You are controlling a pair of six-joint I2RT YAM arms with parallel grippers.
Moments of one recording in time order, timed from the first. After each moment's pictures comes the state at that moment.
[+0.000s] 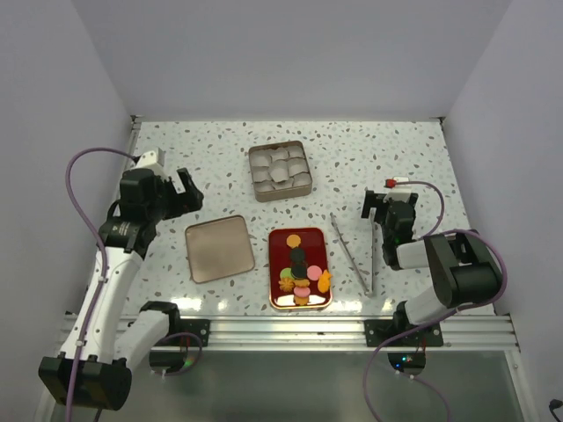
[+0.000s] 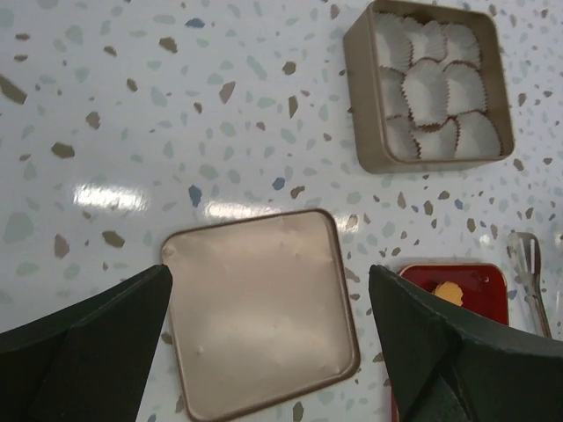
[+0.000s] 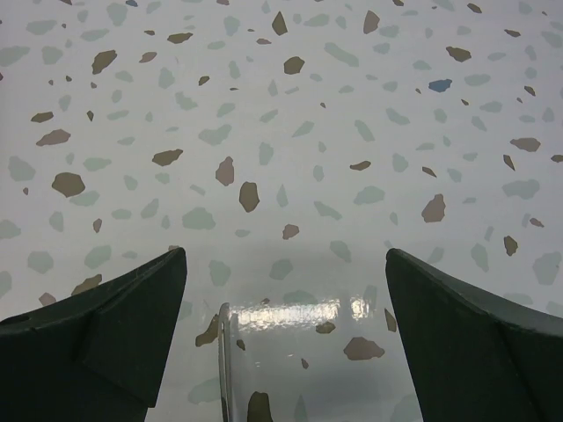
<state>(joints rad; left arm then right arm) -0.08 0.91 0.92 -0.57 0.04 -0.36 0.14 1.54 0.33 0.94 0.24 0.04</state>
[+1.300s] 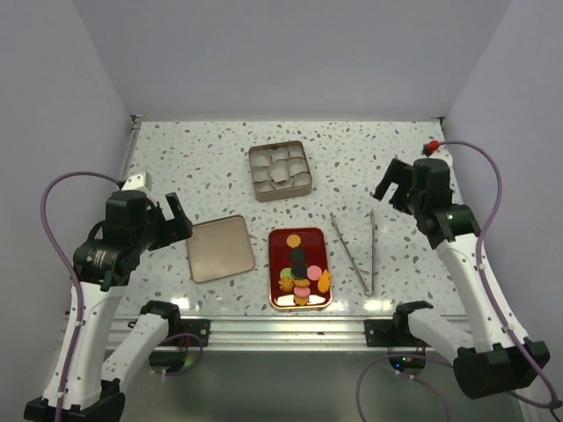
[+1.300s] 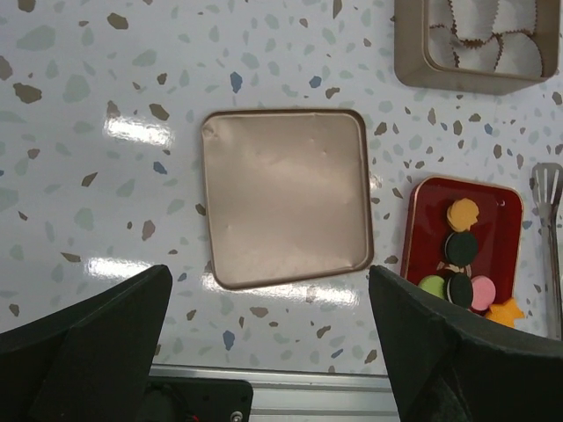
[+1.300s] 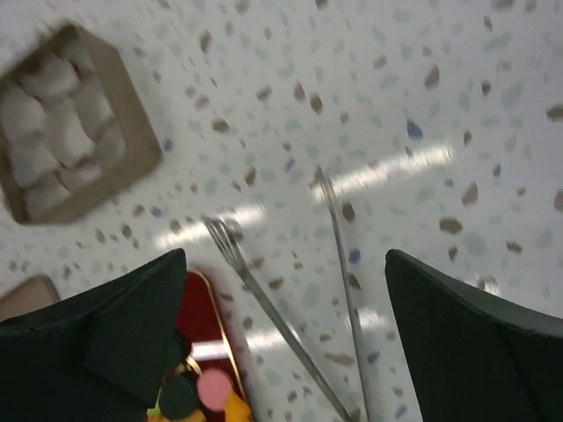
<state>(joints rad) -0.16 0.74 1.08 -1.08 -0.09 -0.45 0.18 0.98 1.06 -0.64 0.23 0.50</state>
